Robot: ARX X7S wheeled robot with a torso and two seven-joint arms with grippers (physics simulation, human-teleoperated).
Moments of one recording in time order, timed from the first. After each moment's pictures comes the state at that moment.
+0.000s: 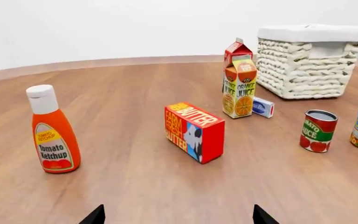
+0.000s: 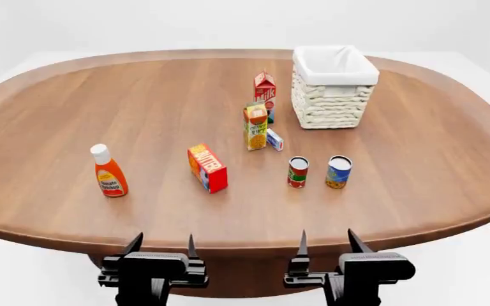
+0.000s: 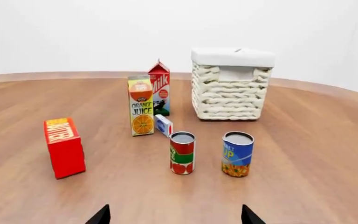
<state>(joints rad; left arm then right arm) -0.02 -0.05 0.08 -0.03 -0.04 -0.06 -0.05 -0.01 0.06 -0.08 -0.02 0.04 0.02 0.06</state>
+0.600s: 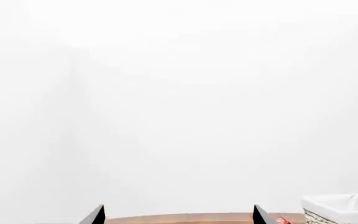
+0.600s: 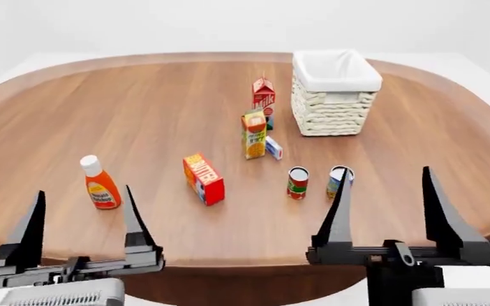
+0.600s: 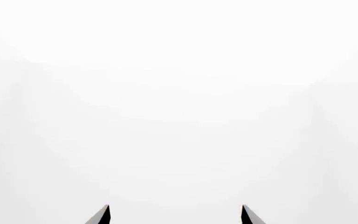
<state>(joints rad) 0.17 -0.12 0.03 0.55 0.04 0.15 -0.21 -0.07 0.14 -0.10 -0.48 -0.05 -0.30 0.17</state>
